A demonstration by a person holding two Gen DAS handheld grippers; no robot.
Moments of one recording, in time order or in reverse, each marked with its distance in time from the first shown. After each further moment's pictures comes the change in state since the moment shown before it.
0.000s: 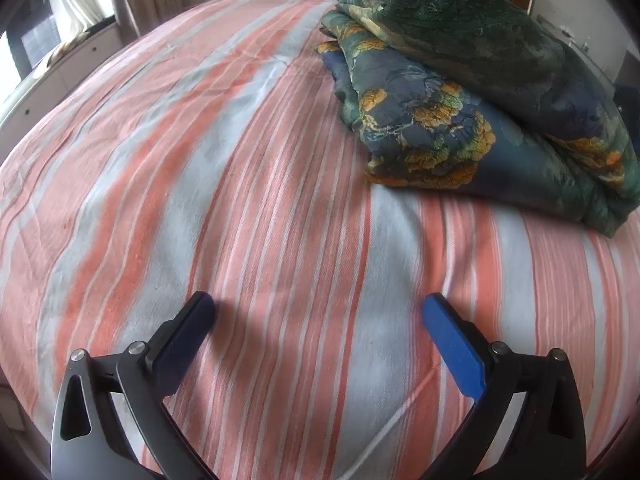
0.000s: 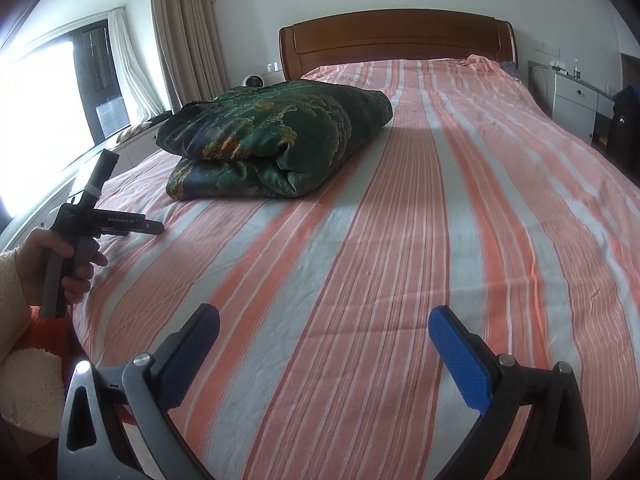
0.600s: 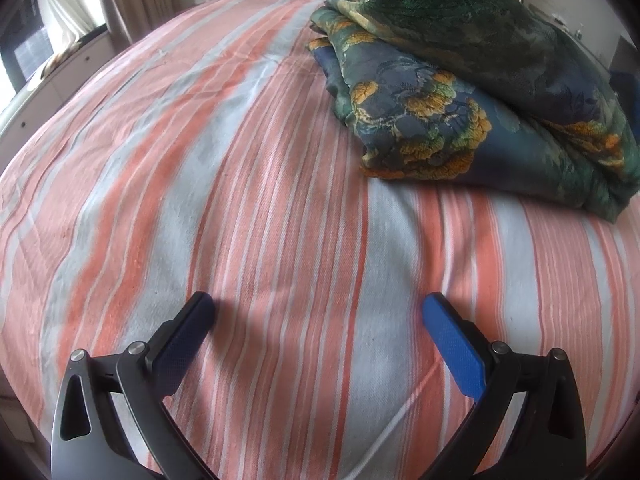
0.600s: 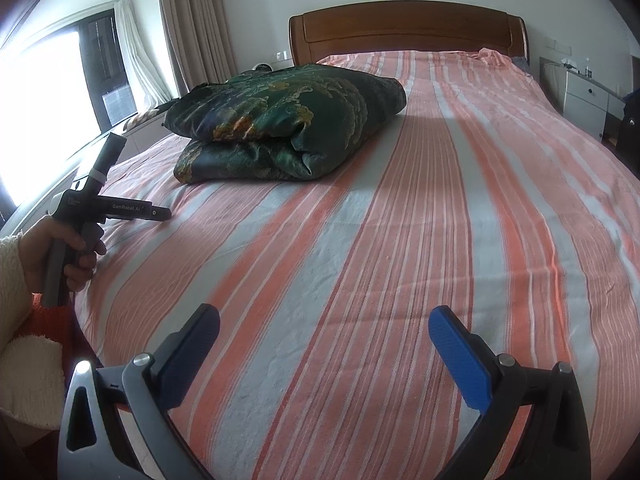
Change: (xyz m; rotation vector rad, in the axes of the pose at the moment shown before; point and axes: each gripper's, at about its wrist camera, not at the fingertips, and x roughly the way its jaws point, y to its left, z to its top) left arm 0.002 -0.004 0.001 0.035 0.009 0.004; right arm 0.010 0.010 -0.004 -0.018 0.038 0.021
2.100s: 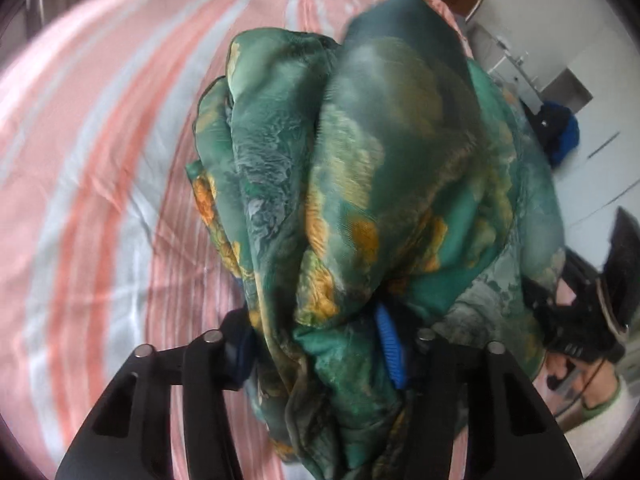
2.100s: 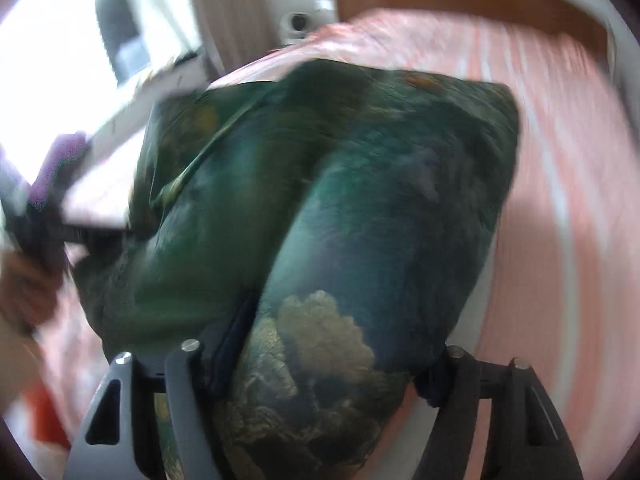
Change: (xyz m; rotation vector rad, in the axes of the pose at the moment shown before) left arm 0.021 -0.036 0.185 0.023 0.086 -0.435; right arm 0.205 0.017 0.248 -0.204 0.205 0.090
